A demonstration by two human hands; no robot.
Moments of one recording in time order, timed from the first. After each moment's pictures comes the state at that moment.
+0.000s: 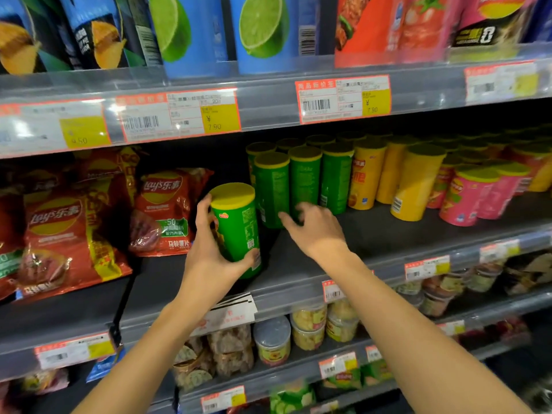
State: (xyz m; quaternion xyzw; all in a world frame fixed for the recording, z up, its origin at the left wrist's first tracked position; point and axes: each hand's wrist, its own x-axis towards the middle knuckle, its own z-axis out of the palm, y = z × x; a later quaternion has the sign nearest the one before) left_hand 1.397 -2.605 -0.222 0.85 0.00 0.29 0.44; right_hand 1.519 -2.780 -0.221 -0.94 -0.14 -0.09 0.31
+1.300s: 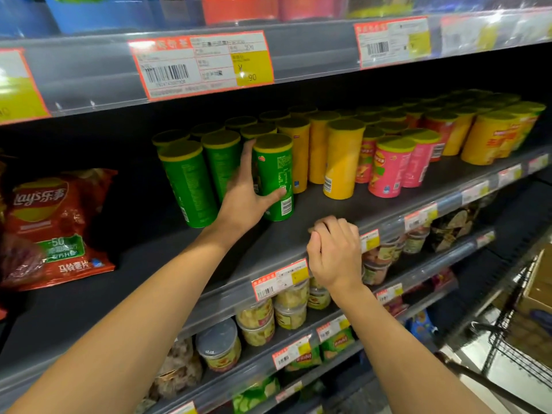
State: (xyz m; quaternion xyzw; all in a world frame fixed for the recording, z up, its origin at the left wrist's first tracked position) left_hand 1.551 -2.743 -0.213 0.88 -0.13 0.23 0.40; right_hand 1.512 -2.922 -0.315 -0.86 -0.13 -0.45 0.20
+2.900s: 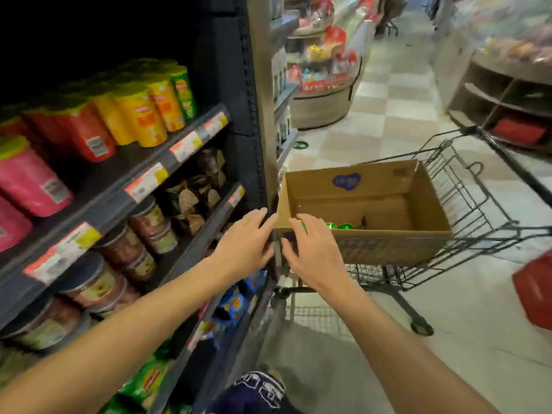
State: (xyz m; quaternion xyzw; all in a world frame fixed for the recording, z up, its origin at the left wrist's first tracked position) left_hand 1.473 -3.258 -0.332 0.80 -0.59 0.09 0.05; right_hand 1.350 -3.385 -0.381 -0.93 0.18 -0.31 0.09
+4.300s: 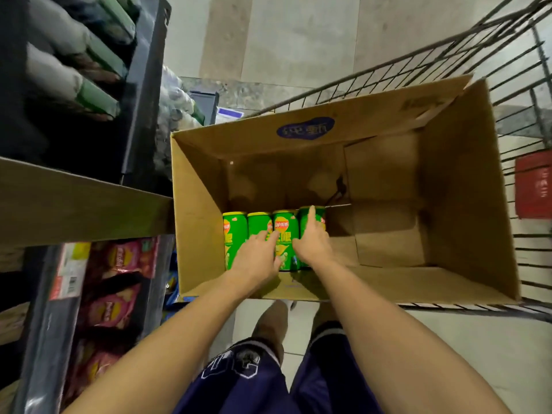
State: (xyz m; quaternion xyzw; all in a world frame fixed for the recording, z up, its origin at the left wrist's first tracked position) left_hand 1.582 -3.658 -0.602 0.78 -0.50 -0.36 -0.08; right_hand 1.481 -3.750 -0.647 -0.66 0.59 0.19 0.43
